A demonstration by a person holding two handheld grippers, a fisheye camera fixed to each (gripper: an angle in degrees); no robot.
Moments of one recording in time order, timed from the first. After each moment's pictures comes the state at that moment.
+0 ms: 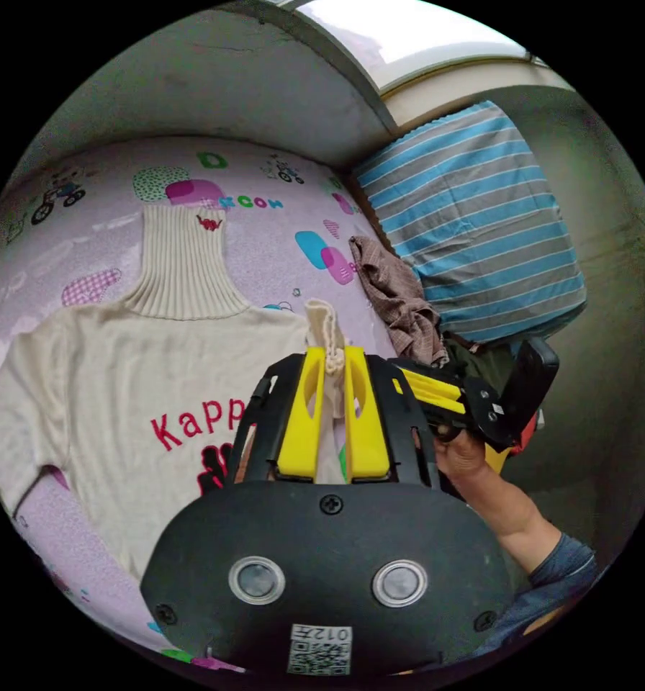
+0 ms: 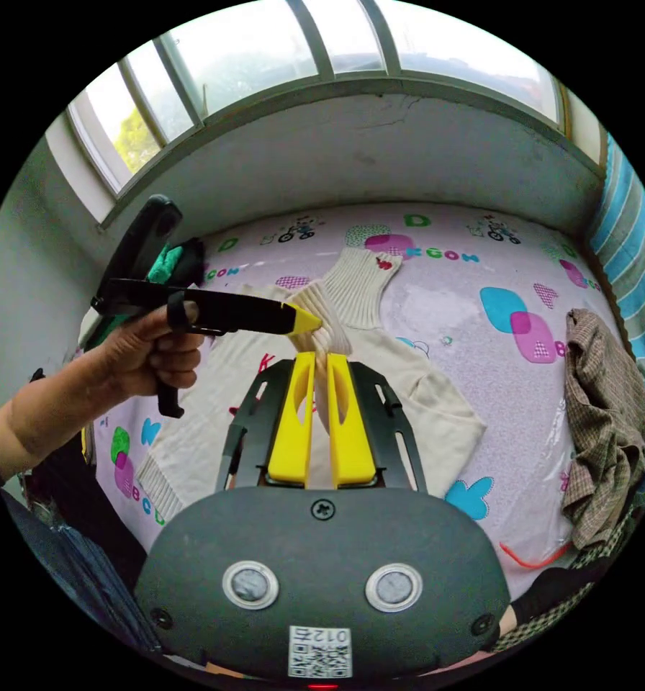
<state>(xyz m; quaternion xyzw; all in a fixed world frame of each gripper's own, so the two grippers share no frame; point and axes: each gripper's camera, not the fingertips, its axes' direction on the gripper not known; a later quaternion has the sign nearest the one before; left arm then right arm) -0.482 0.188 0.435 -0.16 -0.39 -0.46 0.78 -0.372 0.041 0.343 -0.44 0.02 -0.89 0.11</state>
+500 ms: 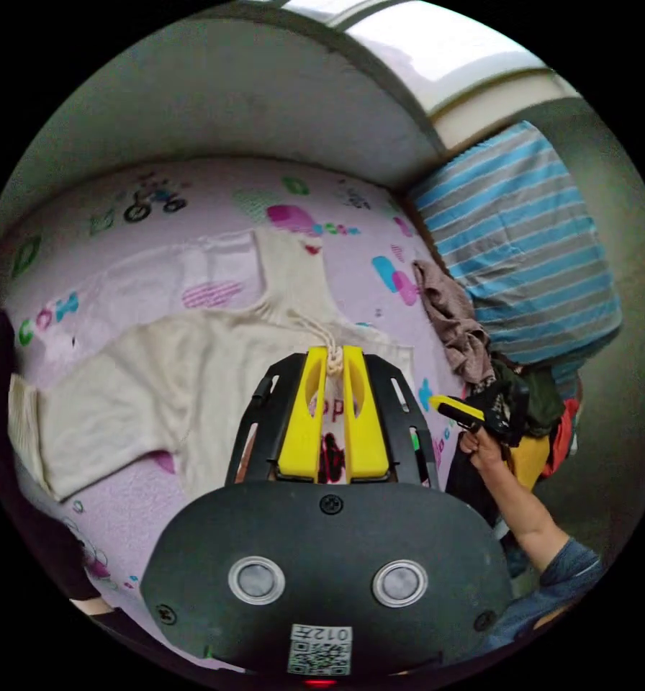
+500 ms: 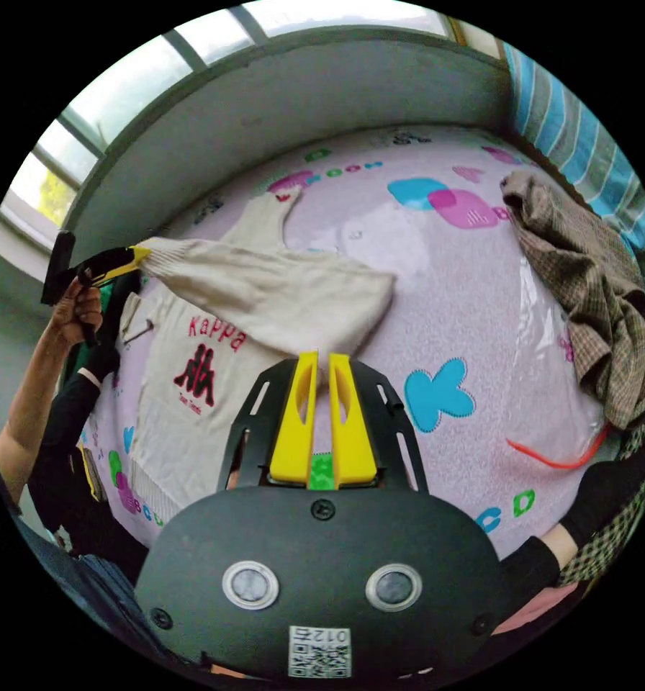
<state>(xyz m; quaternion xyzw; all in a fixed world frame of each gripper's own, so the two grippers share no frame) -0.461 0.173 0.314 -0.17 -0.48 -0.47 0.72 -0.420 -0.014 0.428 -0.41 0.15 -0.87 0.22</state>
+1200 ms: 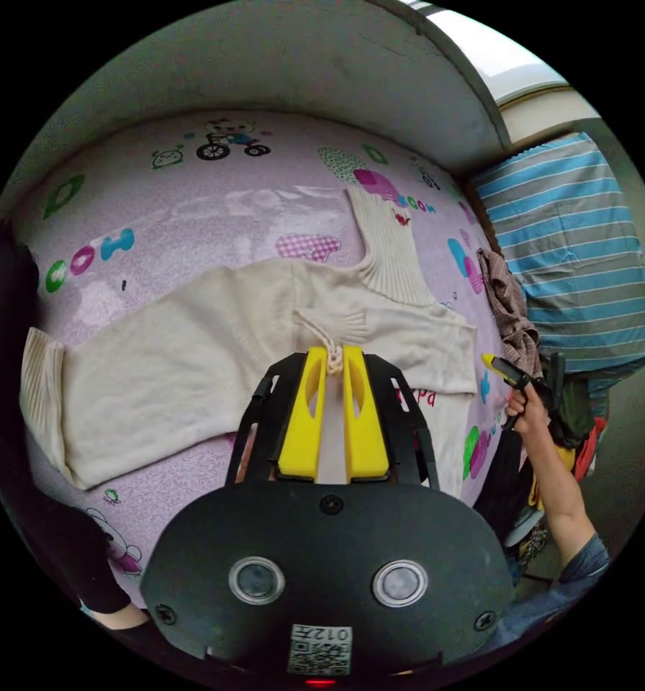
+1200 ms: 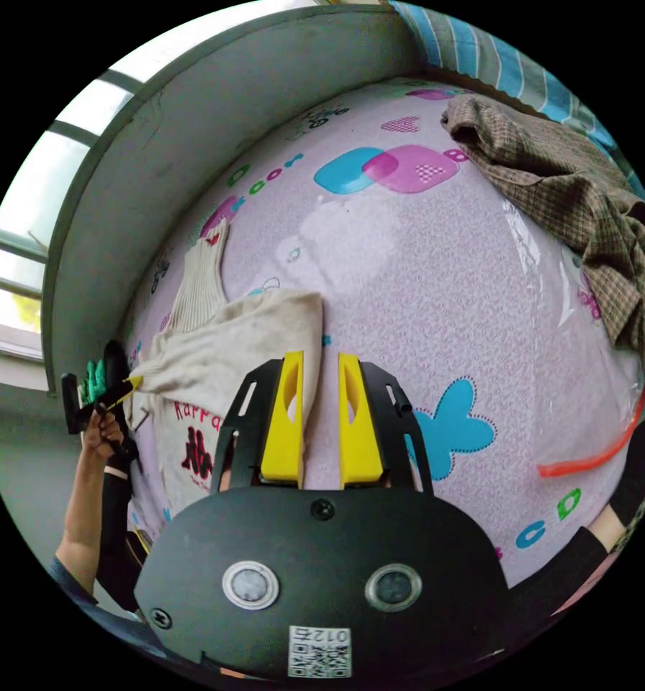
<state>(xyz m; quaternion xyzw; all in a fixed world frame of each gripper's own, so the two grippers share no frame) -0.472 0.193 0.258 -0.22 -0.51 -0.50 0.66 -0.457 0.075 0.536 -0.41 0.19 -0.81 0.37</state>
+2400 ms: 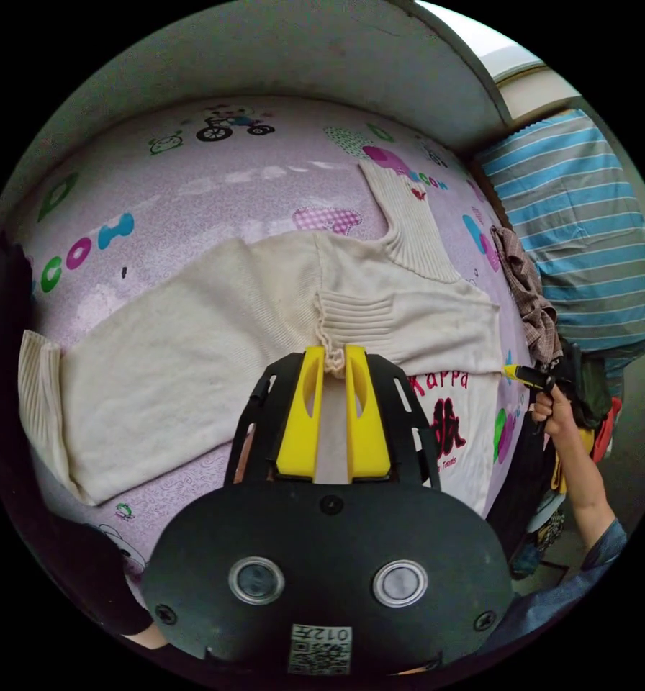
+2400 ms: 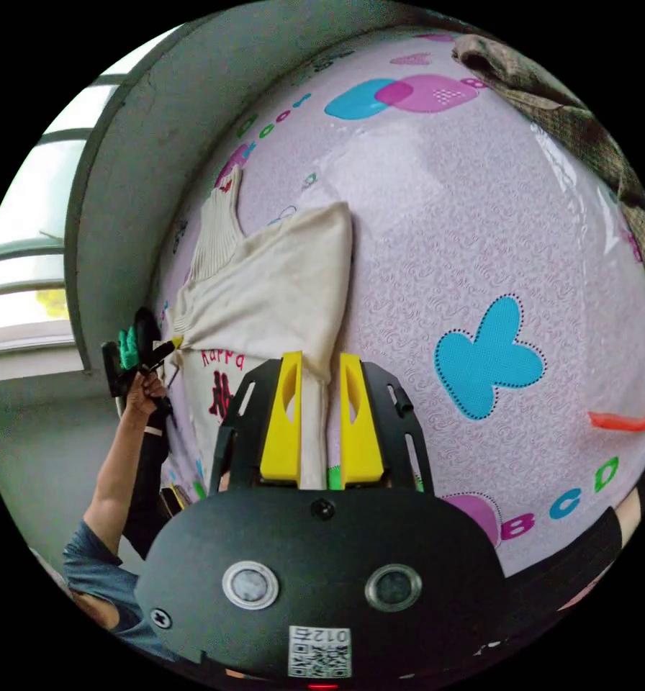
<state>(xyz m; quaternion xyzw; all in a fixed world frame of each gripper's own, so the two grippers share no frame) -0.465 0.197 0.270 -0.26 -0.52 -0.49 0.66 -0.418 0.150 0.555 -0.51 0.26 -0.74 0.34</state>
